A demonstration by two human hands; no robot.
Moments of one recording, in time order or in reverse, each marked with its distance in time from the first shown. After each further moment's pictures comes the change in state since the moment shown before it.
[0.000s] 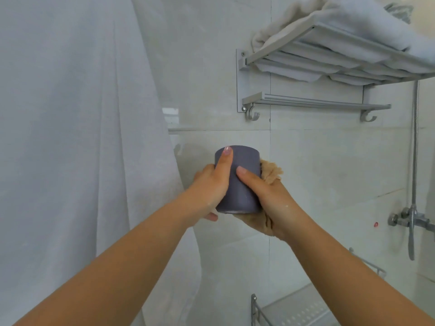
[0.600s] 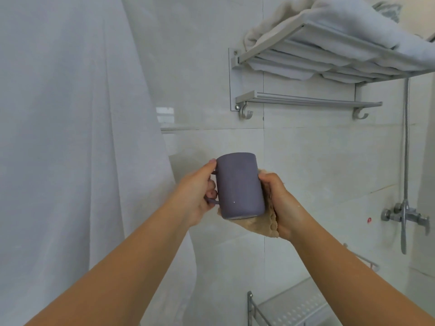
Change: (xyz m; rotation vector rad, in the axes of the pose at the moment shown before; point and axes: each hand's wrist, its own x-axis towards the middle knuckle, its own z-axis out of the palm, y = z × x) left_hand 0.021 -0.019 0.007 -0.644 -0.043 -0.126; right_hand 0.002 0.006 -0.034 0.172 0.104 0.221
